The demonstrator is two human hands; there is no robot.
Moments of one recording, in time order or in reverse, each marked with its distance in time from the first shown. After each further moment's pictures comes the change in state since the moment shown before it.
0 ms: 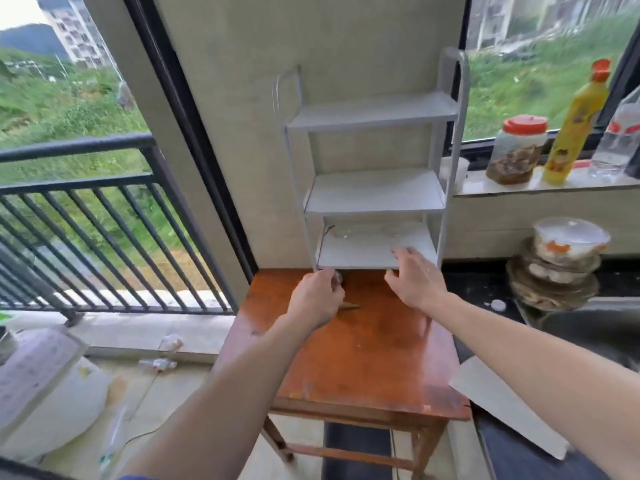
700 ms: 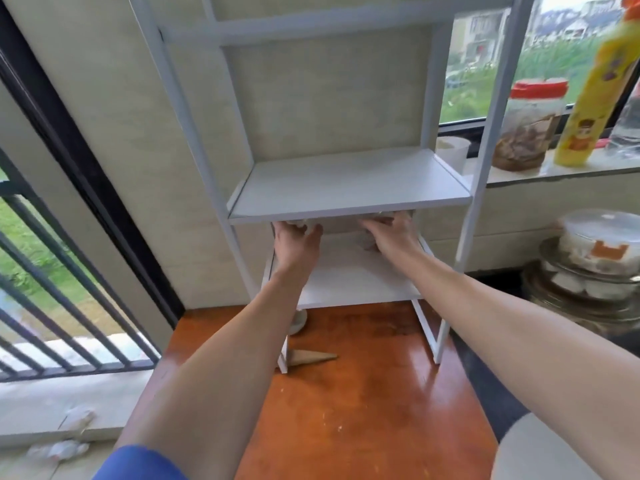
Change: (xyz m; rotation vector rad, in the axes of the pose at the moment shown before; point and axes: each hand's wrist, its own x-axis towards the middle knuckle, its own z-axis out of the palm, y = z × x) left_hand 0.247 -0.024 0.105 -0.808 0.310 -0.201; right_hand 0.194 0.069 0.078 0.840 0.237 0.347
